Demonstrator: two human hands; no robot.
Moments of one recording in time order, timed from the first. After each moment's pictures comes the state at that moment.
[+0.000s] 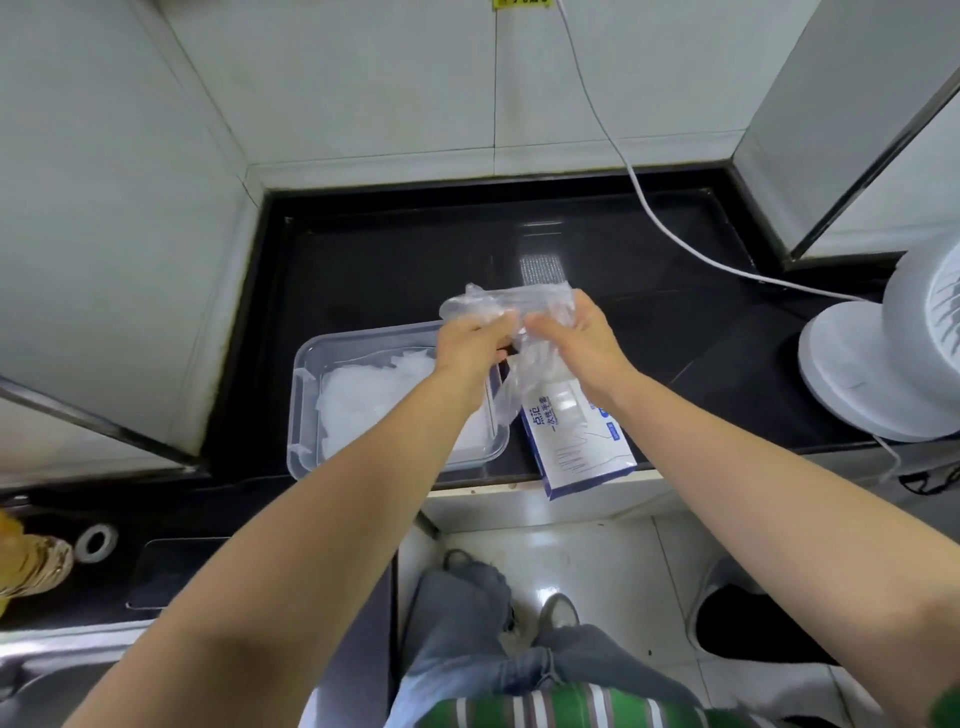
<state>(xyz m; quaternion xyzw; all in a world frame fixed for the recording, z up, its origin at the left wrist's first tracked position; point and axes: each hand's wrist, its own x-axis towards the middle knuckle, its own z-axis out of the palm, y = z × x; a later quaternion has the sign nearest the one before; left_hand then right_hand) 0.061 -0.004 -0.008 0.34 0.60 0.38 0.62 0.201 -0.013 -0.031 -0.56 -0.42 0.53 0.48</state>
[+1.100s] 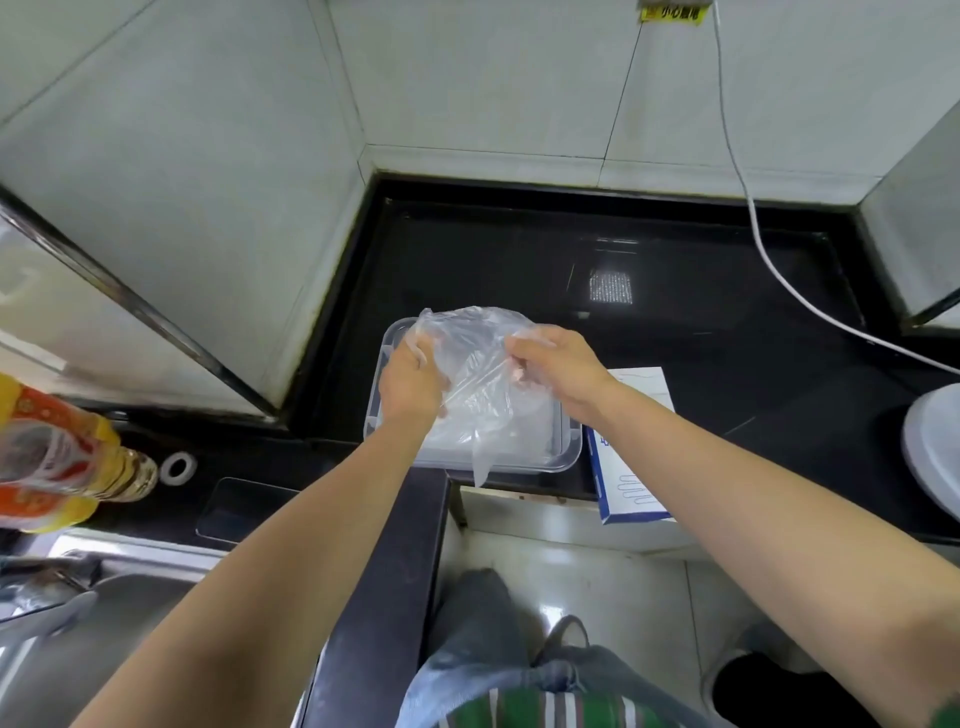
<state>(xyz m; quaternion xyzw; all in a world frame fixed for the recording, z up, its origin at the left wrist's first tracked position) -0.068 -0.030 -0.041 0.39 0.75 0.40 0.37 0.102 0.002 -0.028 -0.54 -0.46 0.63 0.33</state>
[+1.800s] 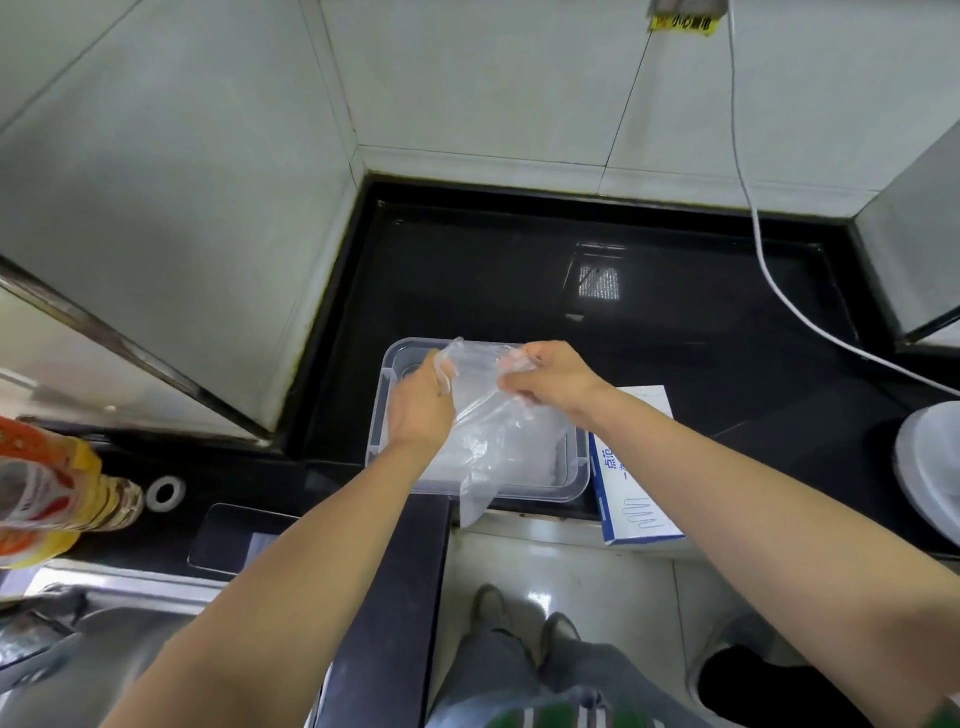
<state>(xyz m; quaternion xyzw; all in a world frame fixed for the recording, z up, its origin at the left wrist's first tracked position) -0.077 -0.011 -0.058 0.55 0.78 0.17 0.26 0.091 0.032 -0.036 -0.61 -0.51 0.57 0.19</state>
